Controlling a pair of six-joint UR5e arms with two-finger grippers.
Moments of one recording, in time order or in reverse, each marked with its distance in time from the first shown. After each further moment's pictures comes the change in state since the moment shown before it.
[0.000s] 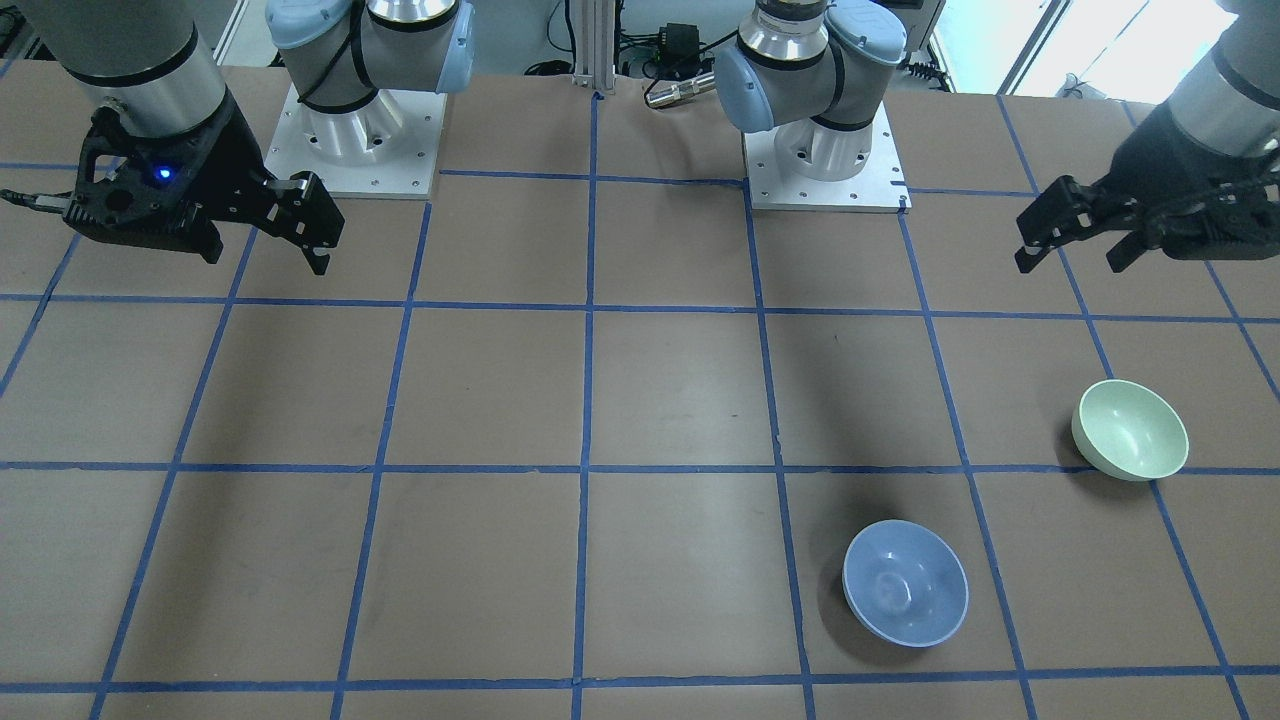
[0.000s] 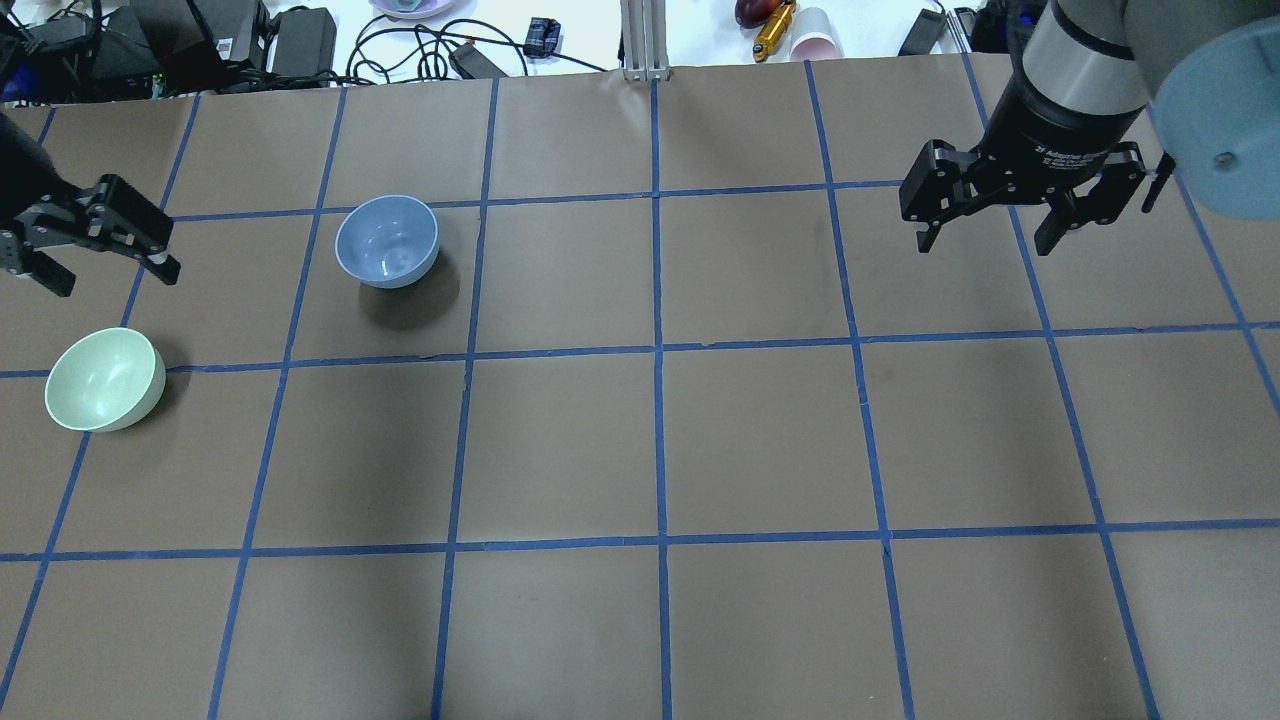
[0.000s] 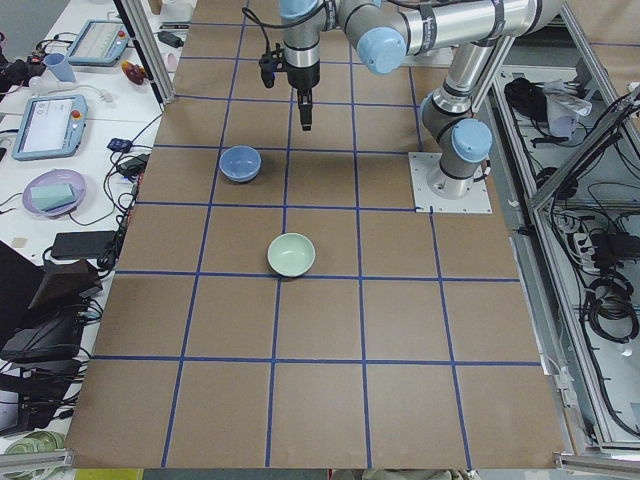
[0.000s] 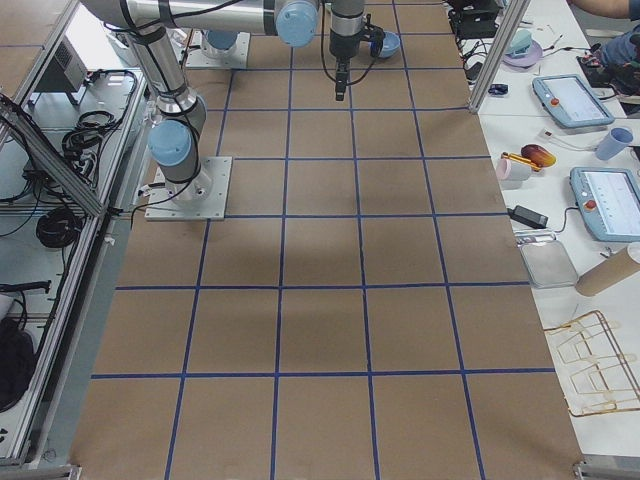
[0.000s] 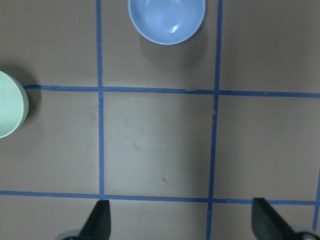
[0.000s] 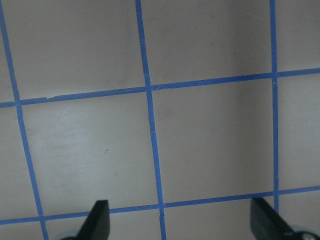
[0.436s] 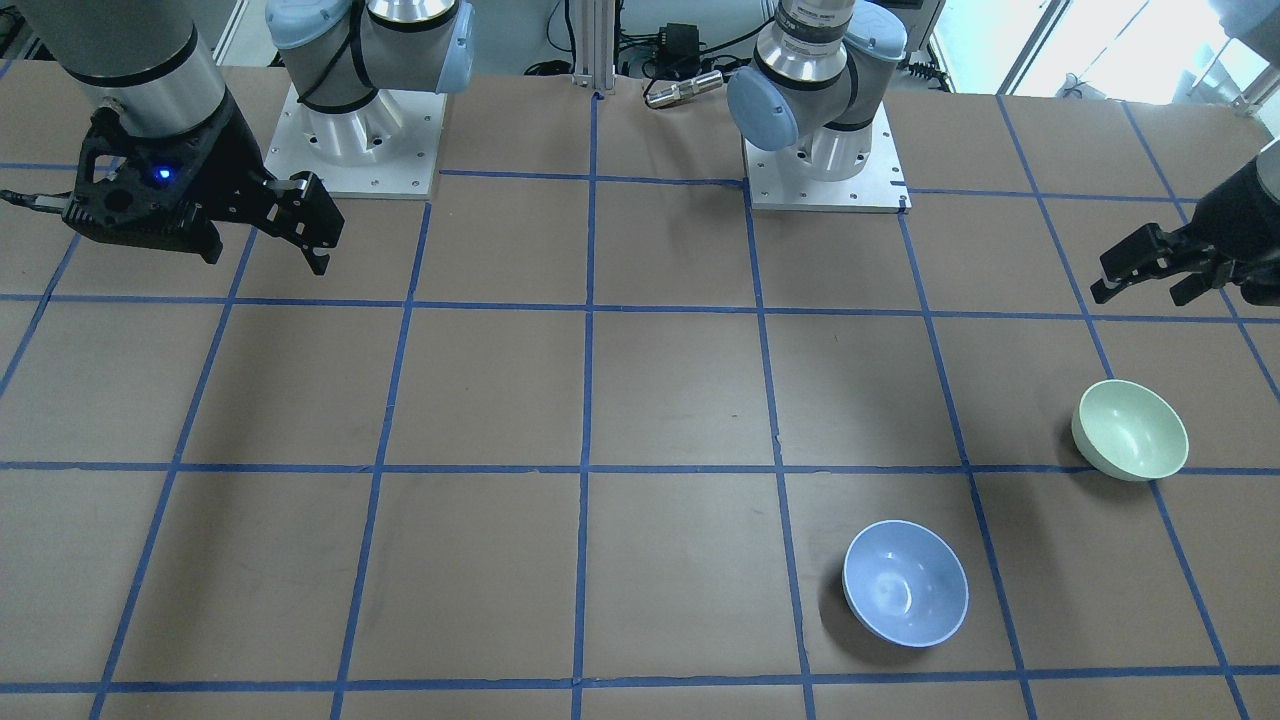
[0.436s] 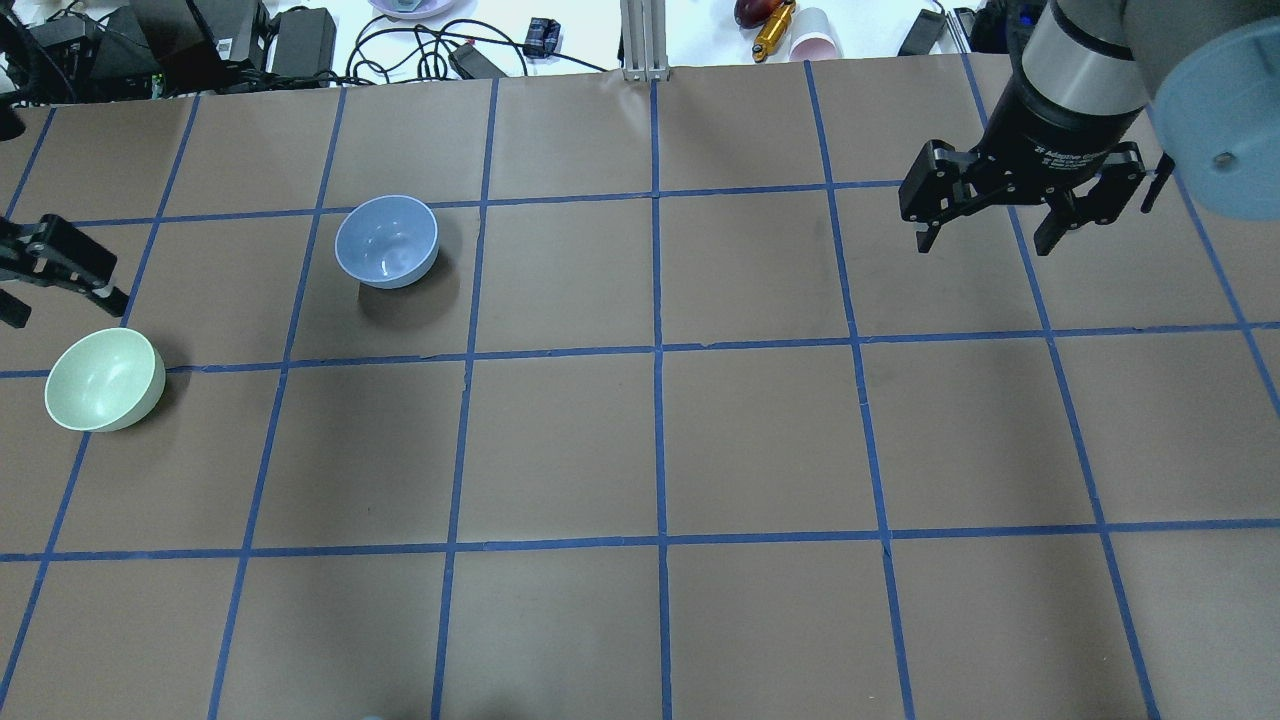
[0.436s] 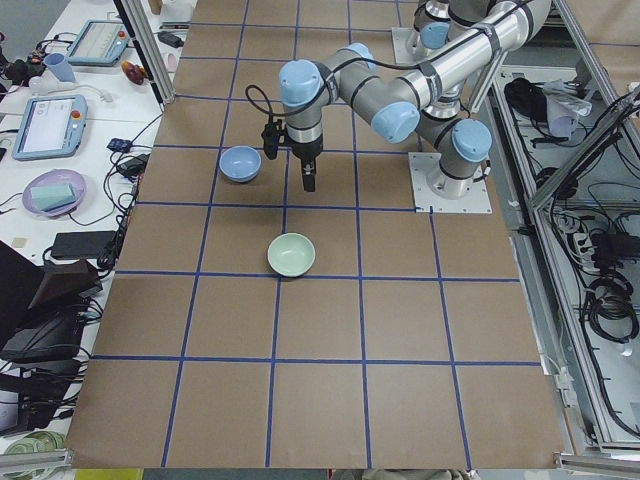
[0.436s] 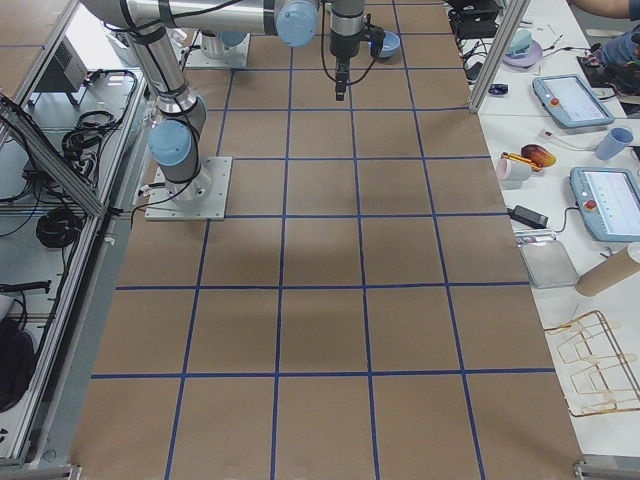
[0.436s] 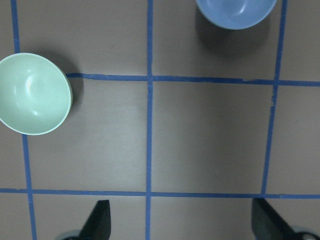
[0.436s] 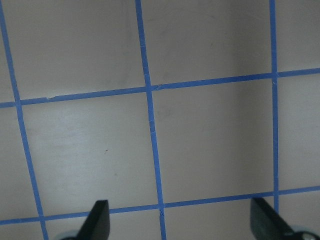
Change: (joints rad) left arm 0.220 -0.098 -0.077 0.151 -0.002 0.253; right arm 0.000 0.000 0.000 0.000 0.000 0.000
